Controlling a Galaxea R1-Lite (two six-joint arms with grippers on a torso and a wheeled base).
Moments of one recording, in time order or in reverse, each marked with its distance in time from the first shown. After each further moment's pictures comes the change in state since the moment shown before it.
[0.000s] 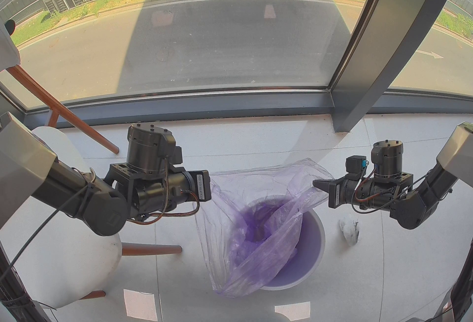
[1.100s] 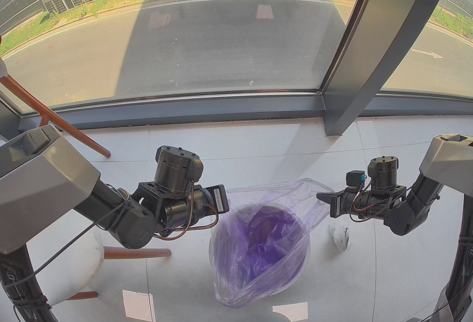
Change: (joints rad) left arm -0.059 0.141 -0.011 -0.075 0.040 -0.205; right arm -0.069 0.159 0.016 -0.109 0.041 -0.009
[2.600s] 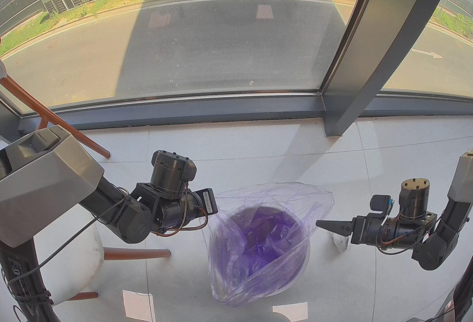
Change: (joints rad) left arm 0.059 0.044 -0.013 0.061 0.022 -0.028; right arm 0.045 -0.216 0.464 -0.288 0.149 0.429
